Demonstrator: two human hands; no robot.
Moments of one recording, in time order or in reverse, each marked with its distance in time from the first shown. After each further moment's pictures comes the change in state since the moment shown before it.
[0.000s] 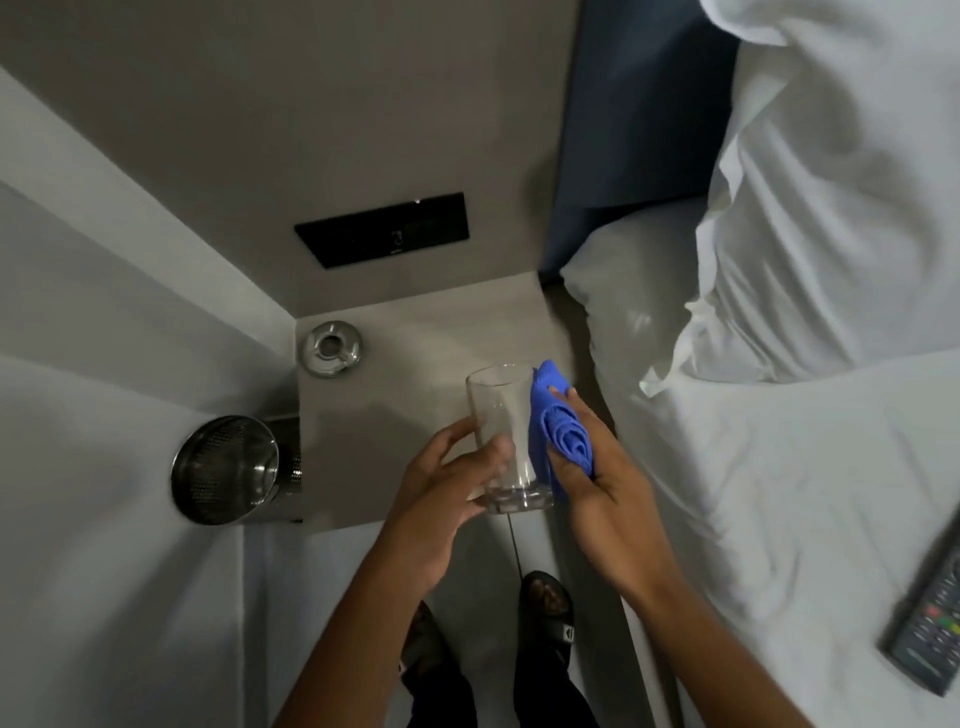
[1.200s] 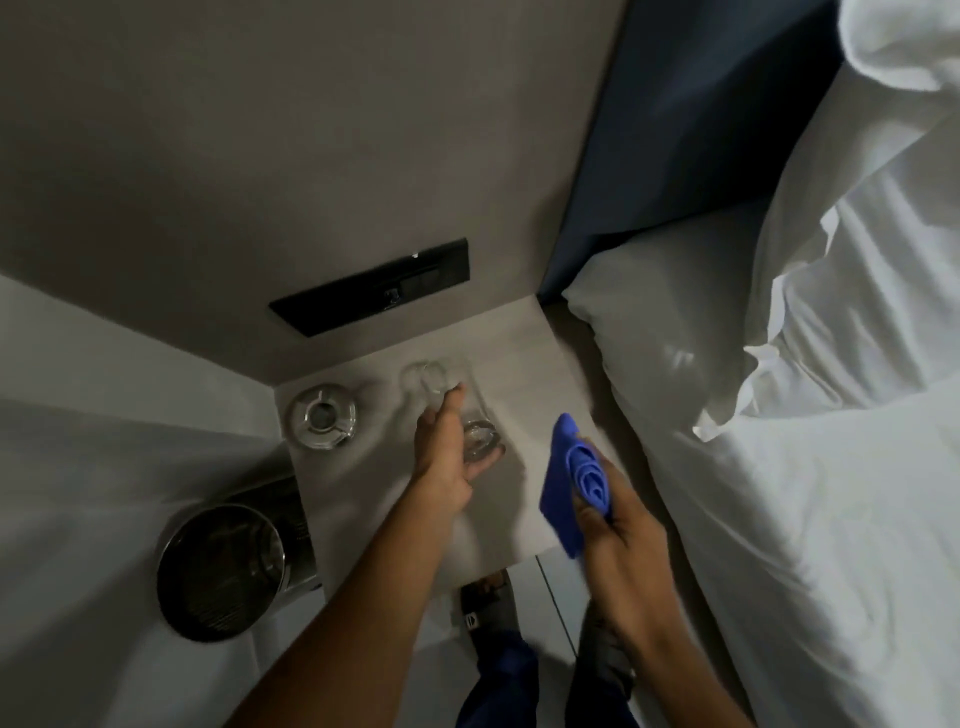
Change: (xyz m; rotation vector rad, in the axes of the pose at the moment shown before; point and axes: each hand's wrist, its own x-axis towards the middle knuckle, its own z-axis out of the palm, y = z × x) left_hand 0.181 0.056 -0.042 -0.139 0.315 -0.345; right_hand 0.059 -0.002 0.074 -0.021 0.257 0.283
